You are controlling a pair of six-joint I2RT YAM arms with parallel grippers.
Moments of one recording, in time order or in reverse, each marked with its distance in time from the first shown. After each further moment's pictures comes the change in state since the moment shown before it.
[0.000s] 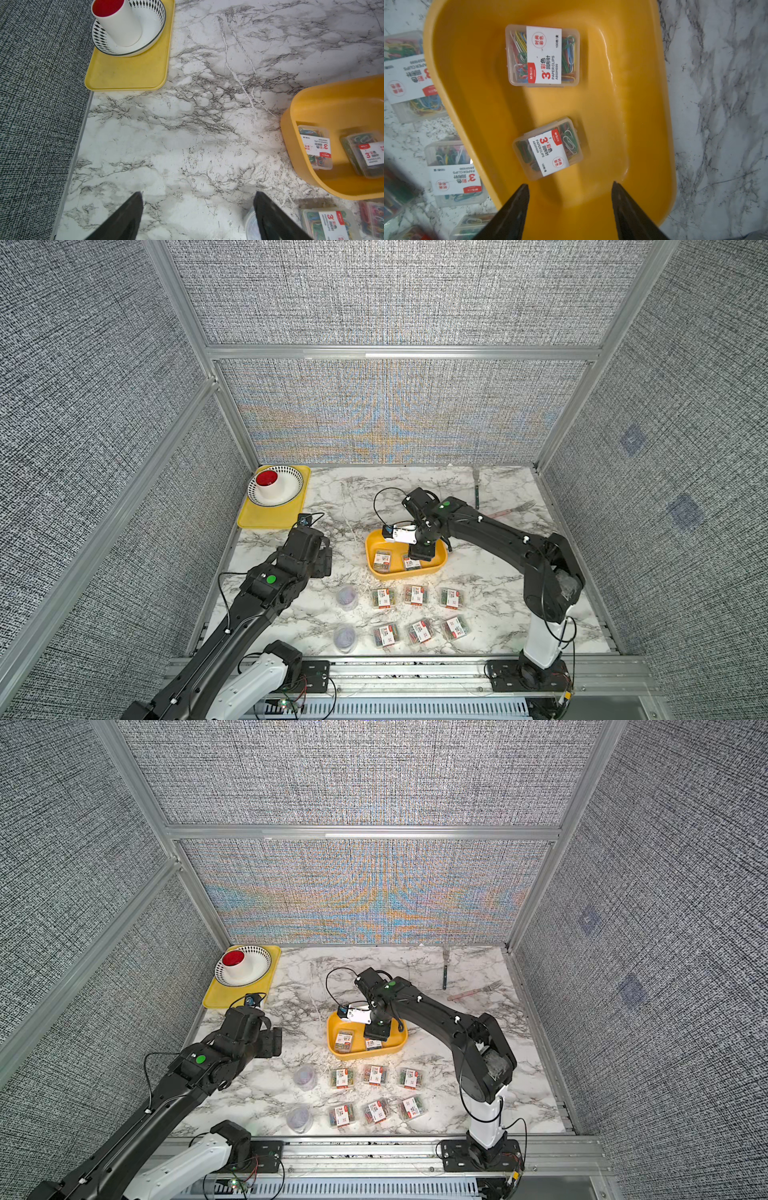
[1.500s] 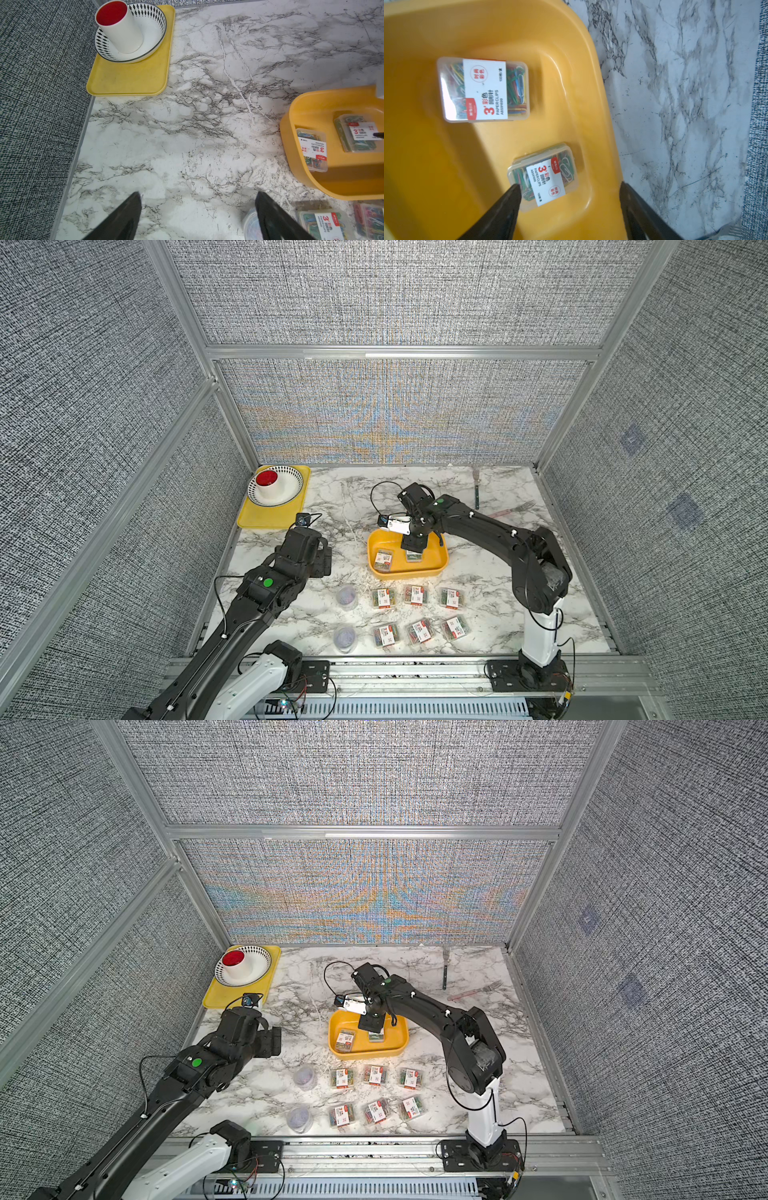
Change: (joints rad) left arm 0.000 -0.032 0.000 0.007 0.000 0.008; right arm -0.019 0.071 0.063 0.110 0.058 0.037
